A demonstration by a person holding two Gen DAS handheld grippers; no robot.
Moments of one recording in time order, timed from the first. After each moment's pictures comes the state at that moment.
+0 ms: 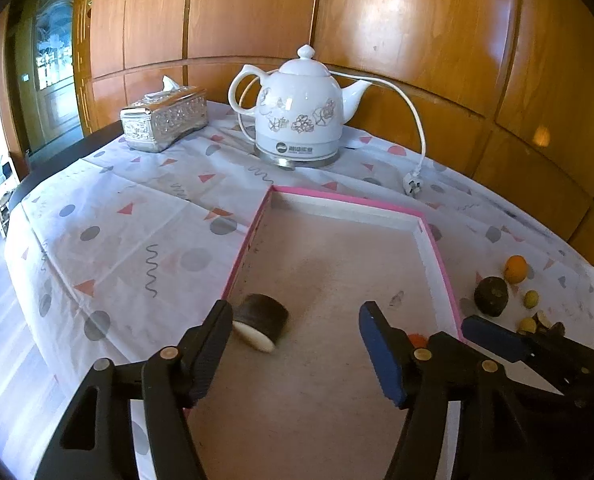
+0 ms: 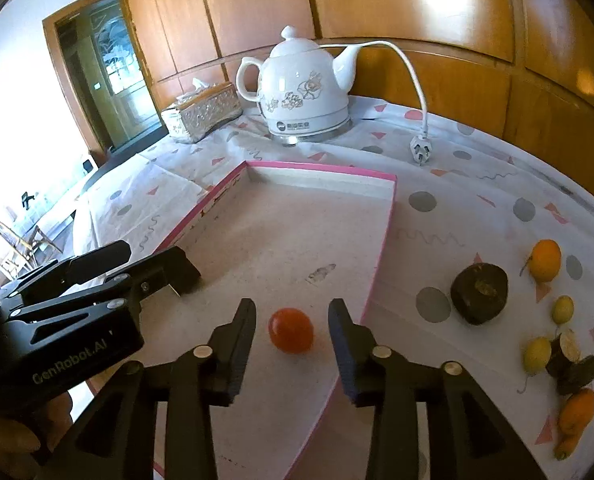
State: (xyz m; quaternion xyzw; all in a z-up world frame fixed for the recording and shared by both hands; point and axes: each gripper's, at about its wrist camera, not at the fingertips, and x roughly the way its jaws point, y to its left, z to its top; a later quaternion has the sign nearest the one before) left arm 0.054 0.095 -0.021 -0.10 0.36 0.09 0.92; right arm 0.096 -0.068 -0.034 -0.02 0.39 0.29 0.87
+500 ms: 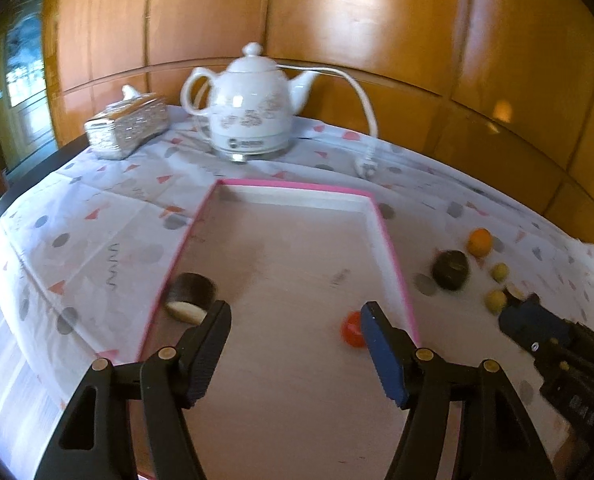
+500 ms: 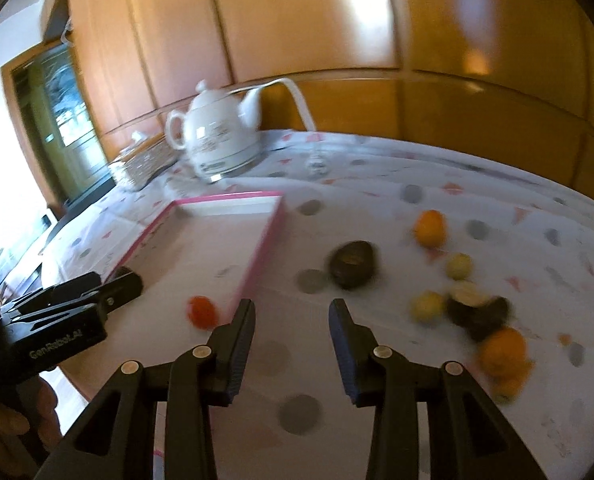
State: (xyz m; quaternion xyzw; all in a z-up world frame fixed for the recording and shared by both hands) left arm 0.050 0.049 -0.020 -0.07 0.37 0.03 0.93; right arm 0.063 -0.164 -0.023 0.04 0.35 0.18 0.92
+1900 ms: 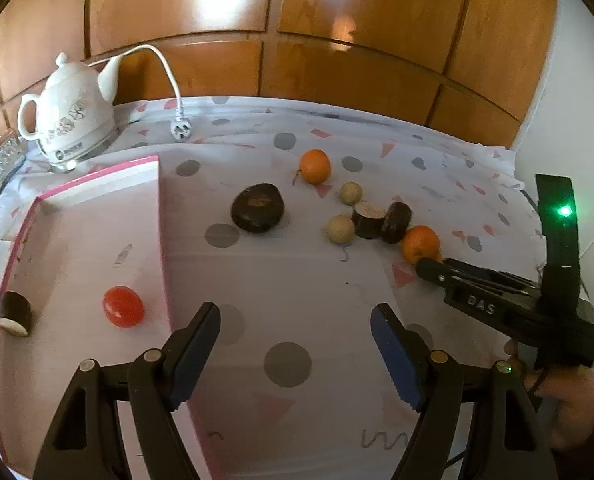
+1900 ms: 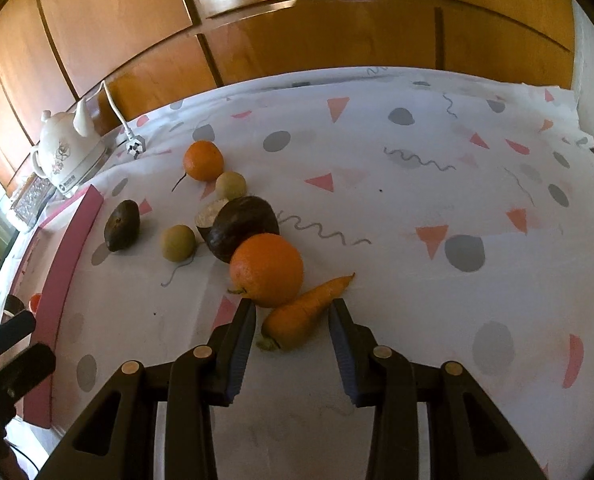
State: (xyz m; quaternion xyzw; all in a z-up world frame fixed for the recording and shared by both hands) left arm 0.055 -0.081 -0.037 0.00 0.42 -0.17 0.89; right arm 0.074 -0.302 -0.086 0.12 0.43 0.02 0.89
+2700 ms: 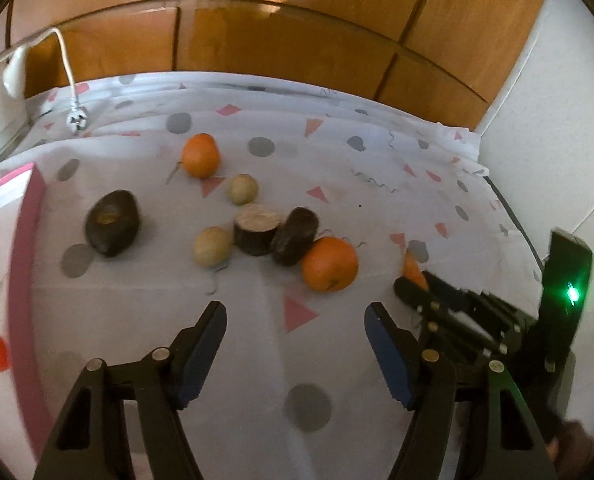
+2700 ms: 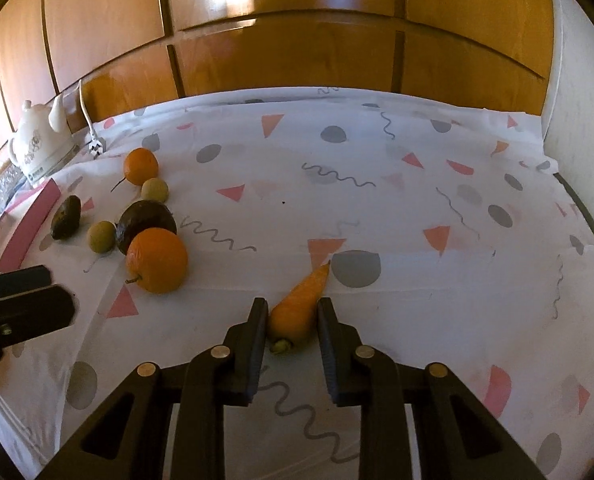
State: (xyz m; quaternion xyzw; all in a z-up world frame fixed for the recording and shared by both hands) left arm 0.099 -0.176 -0.050 -0.02 0.47 -0.24 0.85; right arm 0.053 -0.352 -0.096 0.06 0.40 -0.03 0.91
